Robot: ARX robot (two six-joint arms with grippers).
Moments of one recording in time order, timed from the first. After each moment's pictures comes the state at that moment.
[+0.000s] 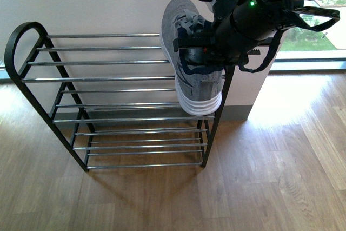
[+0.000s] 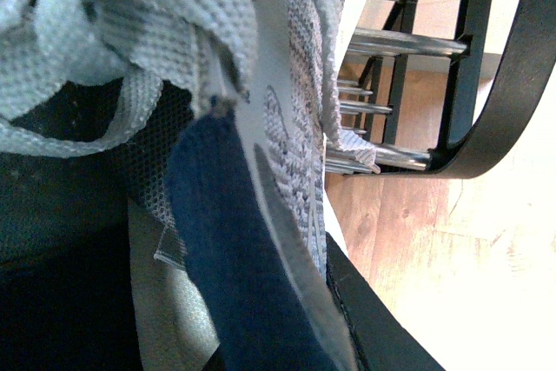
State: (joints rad) left arm -0.43 0.84 0.25 0.11 -0.48 0.04; right arm 0.26 2.21 1.44 -0.11 0.09 0.18
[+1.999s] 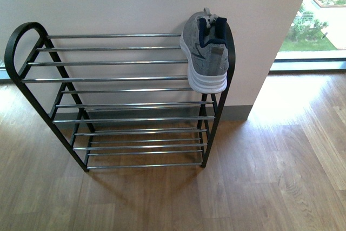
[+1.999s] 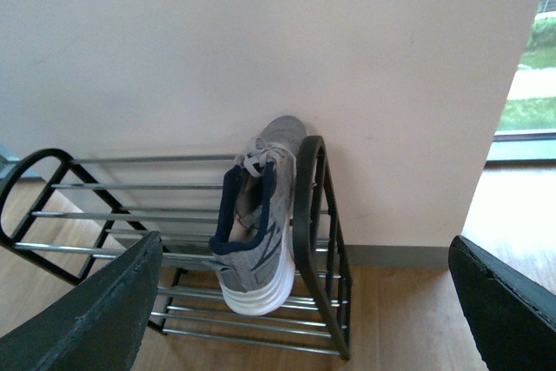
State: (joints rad) left arm -0.43 0.84 0.25 0.11 -0.48 0.04; right arm -0.08 1.21 0.56 0.46 -0.19 0.16
